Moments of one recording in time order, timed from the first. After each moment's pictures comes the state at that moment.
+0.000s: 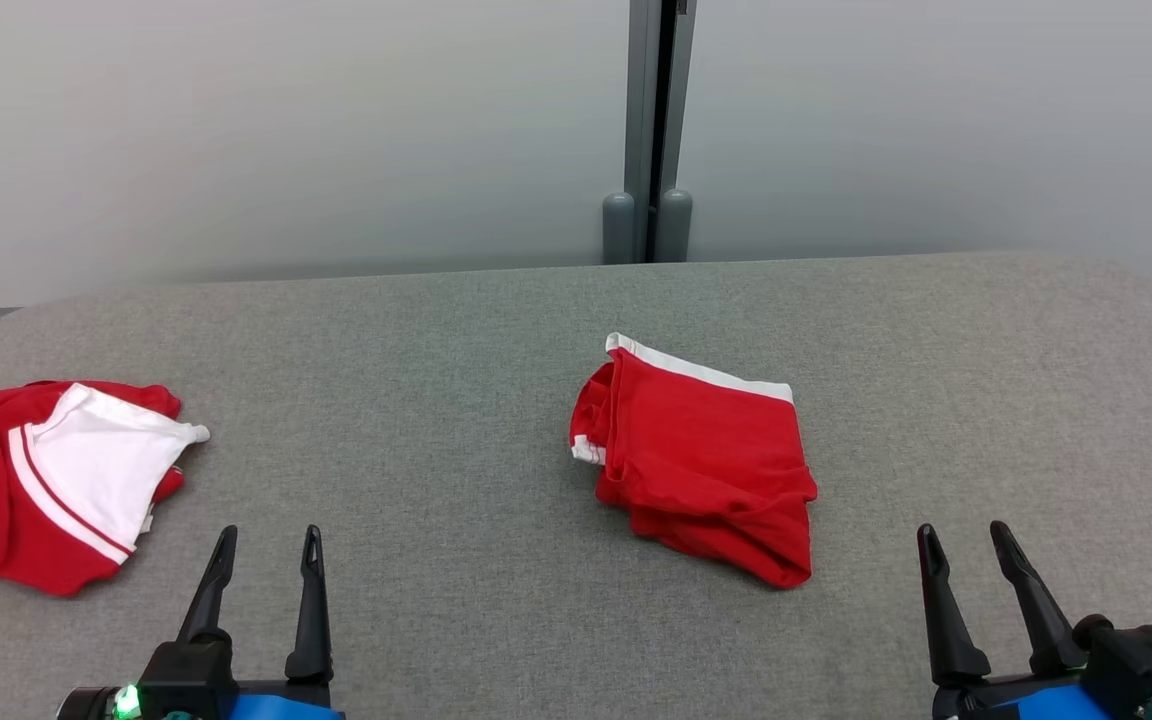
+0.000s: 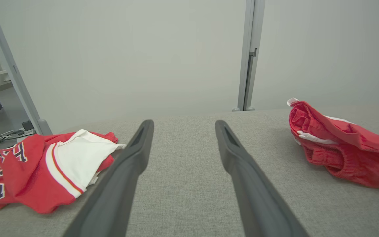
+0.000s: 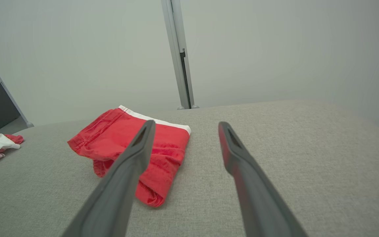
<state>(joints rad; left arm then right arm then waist) 0.05 0.06 -0.01 0.20 -0.03 -0.08 -0.26 0.07 -0.06 -0.01 0.14 0.21 0.13 -0.26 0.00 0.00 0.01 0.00</state>
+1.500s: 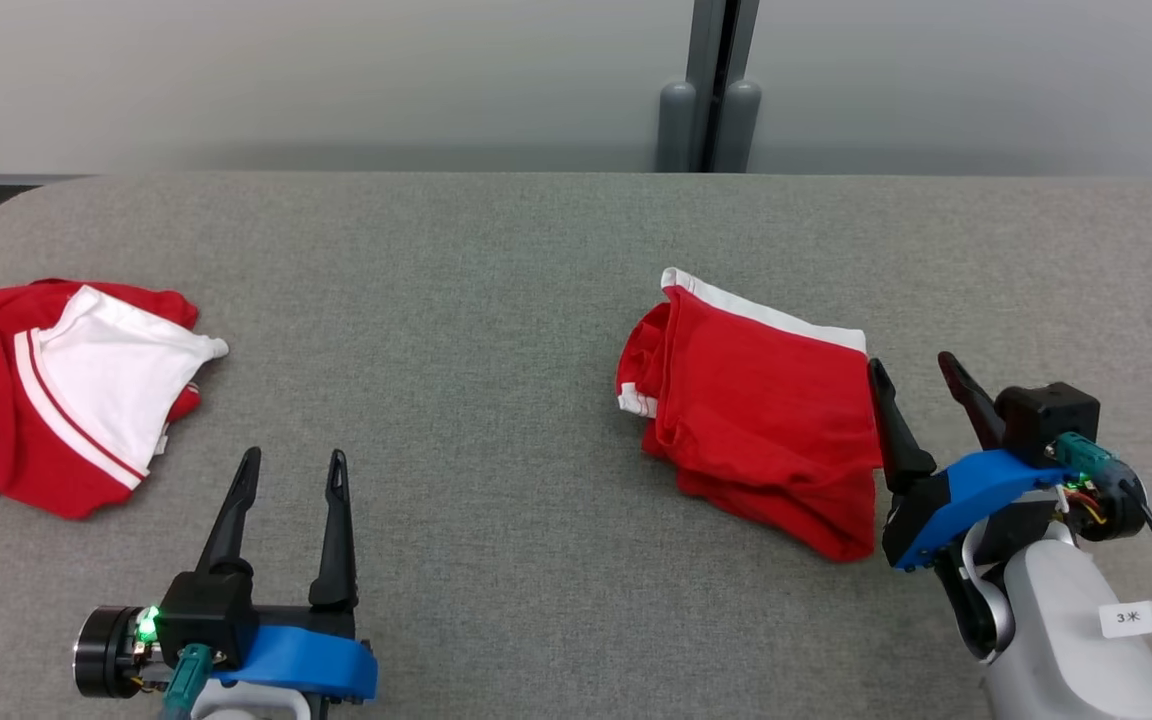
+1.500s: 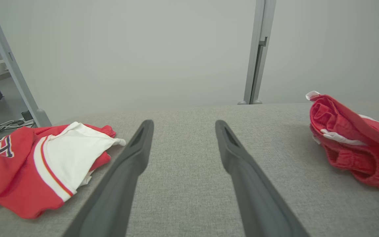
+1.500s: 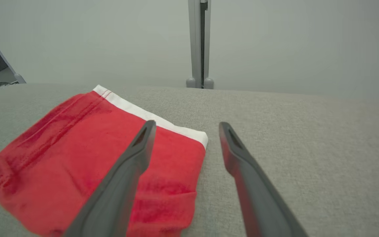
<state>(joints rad) -0.05 0.06 -0.05 0.20 -0.04 -0.07 -0.26 -0.40 -0.08 0.00 0.52 0.12 0.13 -0.12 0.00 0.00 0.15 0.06</state>
